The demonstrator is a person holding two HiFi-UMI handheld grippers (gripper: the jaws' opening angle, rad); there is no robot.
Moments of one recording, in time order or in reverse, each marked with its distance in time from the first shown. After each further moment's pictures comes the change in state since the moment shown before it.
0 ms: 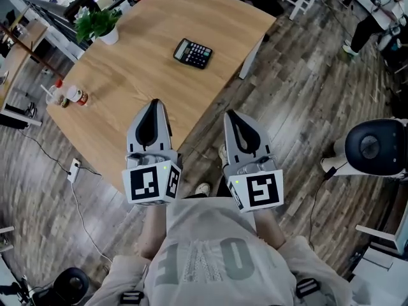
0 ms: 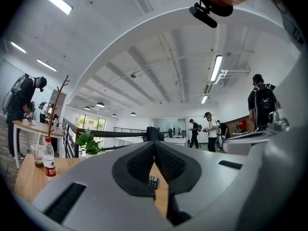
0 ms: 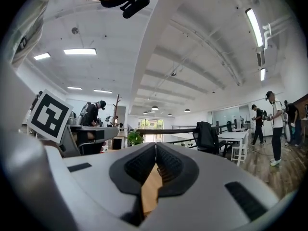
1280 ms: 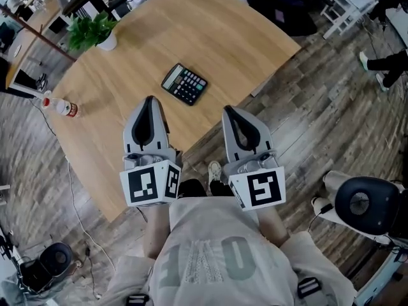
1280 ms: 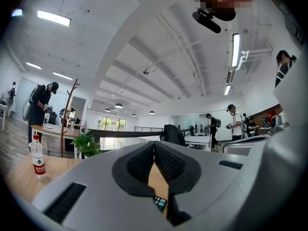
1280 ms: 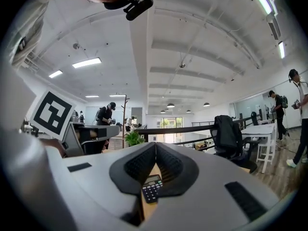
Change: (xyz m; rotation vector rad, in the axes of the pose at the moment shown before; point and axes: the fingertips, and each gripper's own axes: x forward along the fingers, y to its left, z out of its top) left arm 0.187 -0.023 -0.010 0.022 0.024 0.282; right arm 0.157 -0.156 -0.015 0.046 0.019 0.279
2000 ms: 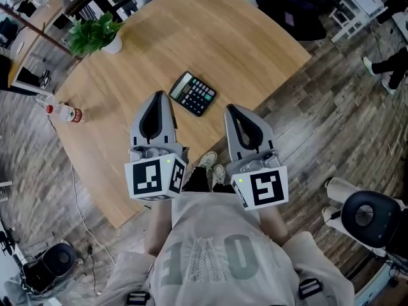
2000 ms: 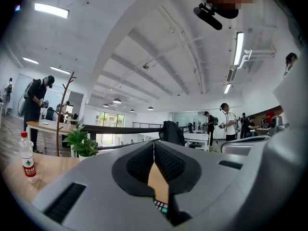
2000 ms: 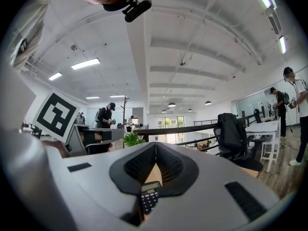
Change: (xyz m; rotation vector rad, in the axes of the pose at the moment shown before) left arm 0.055 0.020 -0.011 -0.019 0.051 -0.029; right arm 0.056 -0.007 0.001 0.013 -0.001 0.021
